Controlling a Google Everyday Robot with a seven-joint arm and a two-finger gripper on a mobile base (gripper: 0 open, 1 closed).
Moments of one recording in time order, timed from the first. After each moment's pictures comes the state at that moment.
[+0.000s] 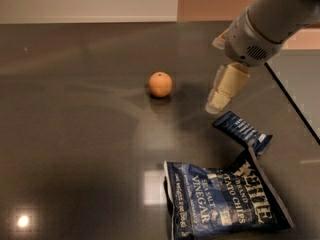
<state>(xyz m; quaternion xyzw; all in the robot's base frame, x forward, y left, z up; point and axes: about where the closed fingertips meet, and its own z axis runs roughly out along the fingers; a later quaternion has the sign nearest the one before) 0.519 -0.126 0.944 -0.63 0.74 0.04 0.24</state>
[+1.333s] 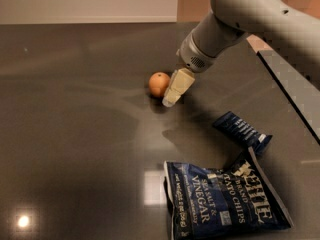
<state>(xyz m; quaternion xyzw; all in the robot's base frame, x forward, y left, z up) 0.618 -0.044 0.871 -0.61 0.74 0.09 0.27</state>
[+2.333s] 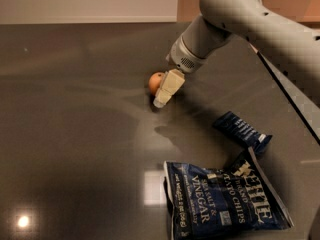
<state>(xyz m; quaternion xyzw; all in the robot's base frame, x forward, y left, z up) 0.626 -0.016 0.853 -0.61 0.73 0.14 0.25</state>
